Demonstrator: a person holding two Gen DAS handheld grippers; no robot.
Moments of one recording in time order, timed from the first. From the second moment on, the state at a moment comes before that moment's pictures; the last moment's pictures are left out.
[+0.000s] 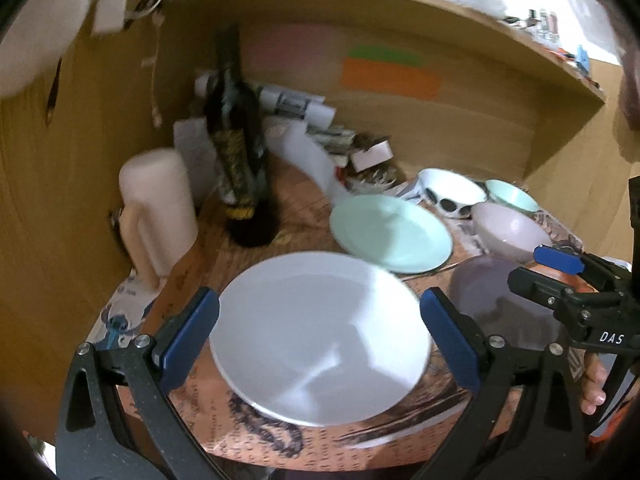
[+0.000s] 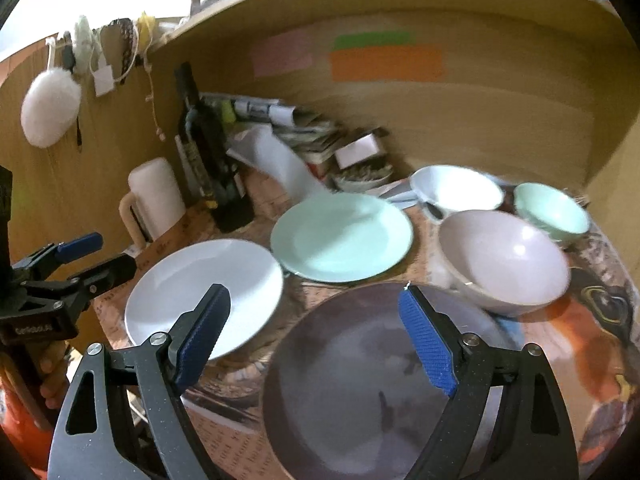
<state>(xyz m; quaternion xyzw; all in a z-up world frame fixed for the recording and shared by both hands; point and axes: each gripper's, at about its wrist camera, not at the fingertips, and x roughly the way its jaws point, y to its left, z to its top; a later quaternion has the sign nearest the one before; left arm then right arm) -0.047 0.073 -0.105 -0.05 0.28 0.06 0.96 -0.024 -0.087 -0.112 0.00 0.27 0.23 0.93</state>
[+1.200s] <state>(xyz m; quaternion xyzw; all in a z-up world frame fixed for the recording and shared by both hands) -0.014 0.161 -0.177 -0.11 0.39 0.03 0.91 0.036 -0.006 -0.168 -0.02 0.43 0.21 0.88</state>
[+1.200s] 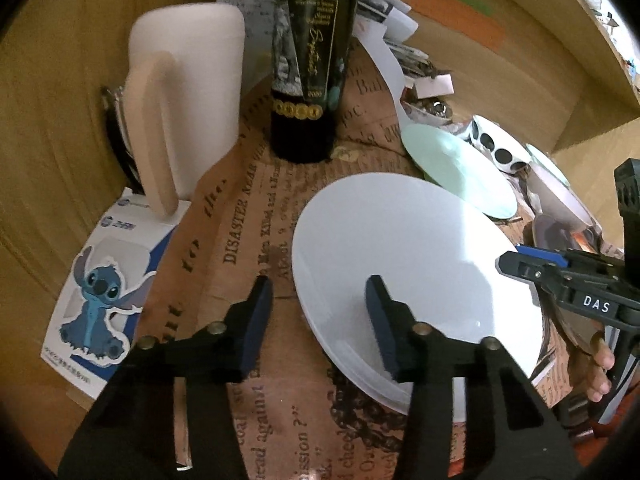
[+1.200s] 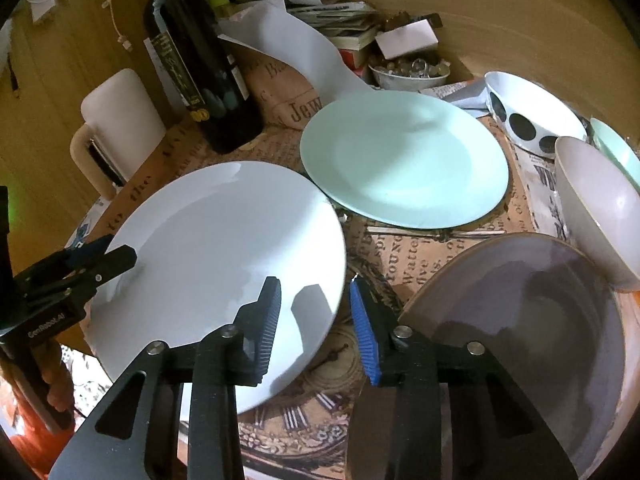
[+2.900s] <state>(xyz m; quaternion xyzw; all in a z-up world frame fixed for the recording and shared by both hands) -0.017 0.089 -0.115 -0.09 0.33 -0.01 0.94 0.005 -0.070 -0.113 0.00 0.33 0.20 0.92</state>
